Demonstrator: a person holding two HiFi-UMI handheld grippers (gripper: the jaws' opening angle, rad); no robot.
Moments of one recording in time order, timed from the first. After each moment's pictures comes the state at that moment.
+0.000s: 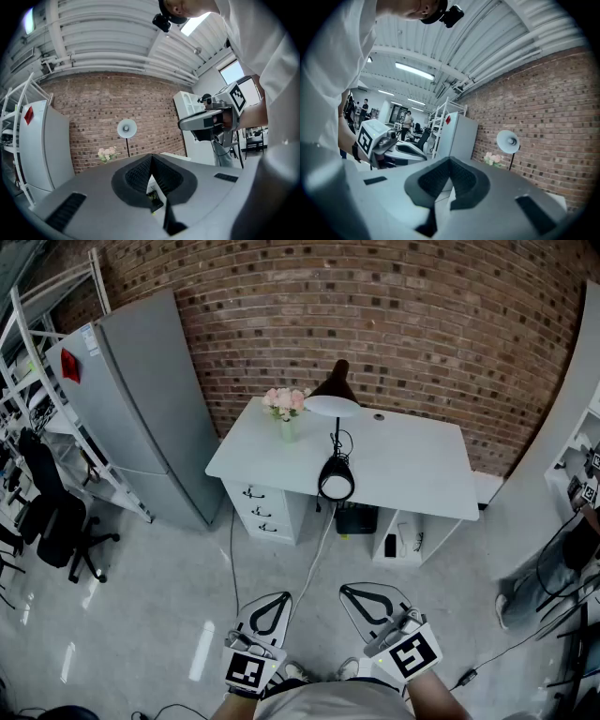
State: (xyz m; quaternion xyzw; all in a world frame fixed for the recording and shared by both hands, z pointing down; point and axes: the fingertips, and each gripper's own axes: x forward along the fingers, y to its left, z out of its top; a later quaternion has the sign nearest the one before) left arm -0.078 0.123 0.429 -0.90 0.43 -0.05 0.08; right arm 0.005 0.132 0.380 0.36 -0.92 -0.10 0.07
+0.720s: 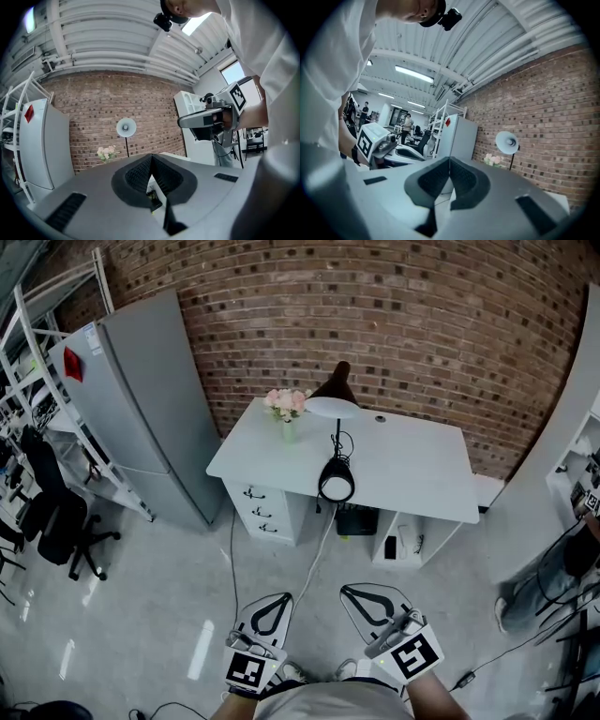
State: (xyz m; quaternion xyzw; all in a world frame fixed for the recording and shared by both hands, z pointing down) left arm -0.070 0.124 0.430 -0.89 0.44 -0.04 0.07; right arm 0.015 0.133 0.375 0.37 -0.92 -0.08 0.05
